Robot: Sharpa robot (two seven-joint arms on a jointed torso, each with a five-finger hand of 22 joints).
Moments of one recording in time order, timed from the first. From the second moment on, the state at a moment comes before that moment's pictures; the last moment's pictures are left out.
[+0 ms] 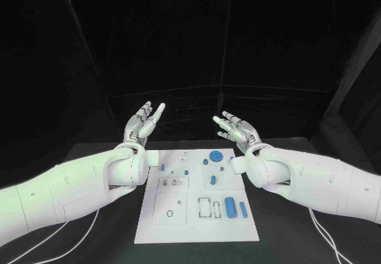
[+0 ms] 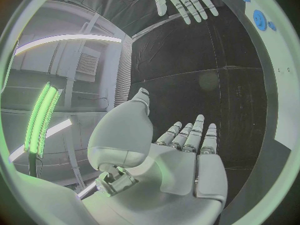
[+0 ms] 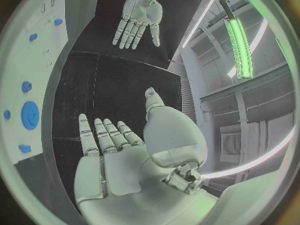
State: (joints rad) left arm 1.15 -0.68 -0.04 1.37 0.10 -0.64 0.60; left_hand 1.14 0.03 -0.06 0.28 0.06 0.14 0.13 0.02 0.02 0.11 0.16 0.01 0.02 0.28 0.19 0.10 0.06 0.15 0.08 0.28 0.02 0.02; right arm 1.13 -0.67 -0.04 1.38 -0.12 -0.50 0.40; right_hand 1.09 0.15 -0.16 0.03 0.24 0.16 0.13 0.03 0.02 0.25 0.19 0.03 0.03 0.26 0.19 0.04 0.03 0.06 0.35 0.28 0.06 0.05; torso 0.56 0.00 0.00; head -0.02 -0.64
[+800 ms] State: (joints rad) left arm 1.14 -0.77 -0.04 1.43 0.12 -0.52 0.62; left_hand 1.31 0.07 -0.03 0.15 0.06 0.90 0.22 0.19 0.08 0.98 0.18 0.24 0.07 1.00 0.14 0.32 0.13 0.17 0.77 0.26 0.31 0.15; right arm 1.16 -0.71 -0.04 1.31 -0.62 -0.46 0.30; right_hand 1.33 0.15 -0.10 -0.25 0.26 0.91 0.21 0.12 0.07 1.07 0.15 0.12 0.06 1.12 0.10 0.16 0.06 0.17 0.96 0.21 0.28 0.11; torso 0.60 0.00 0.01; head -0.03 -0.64
